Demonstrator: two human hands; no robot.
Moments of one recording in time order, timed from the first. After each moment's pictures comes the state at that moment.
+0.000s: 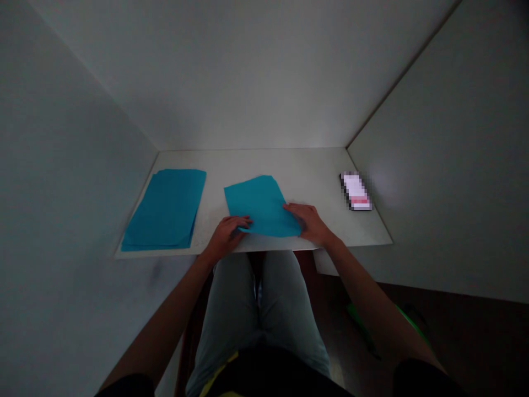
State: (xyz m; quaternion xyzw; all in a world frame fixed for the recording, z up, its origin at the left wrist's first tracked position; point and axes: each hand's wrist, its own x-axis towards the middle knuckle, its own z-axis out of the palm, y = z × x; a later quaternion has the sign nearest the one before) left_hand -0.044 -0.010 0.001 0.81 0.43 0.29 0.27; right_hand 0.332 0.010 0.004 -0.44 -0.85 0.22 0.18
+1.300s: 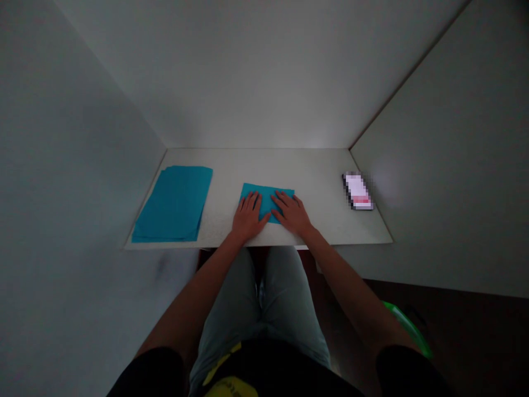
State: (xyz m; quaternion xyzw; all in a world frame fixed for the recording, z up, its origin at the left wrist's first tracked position) left_hand 0.031 0.018 -0.007 0.80 0.56 0.18 0.12; right_hand 0.251 0.032 -0.013 -0.52 -0.83 0.10 0.17
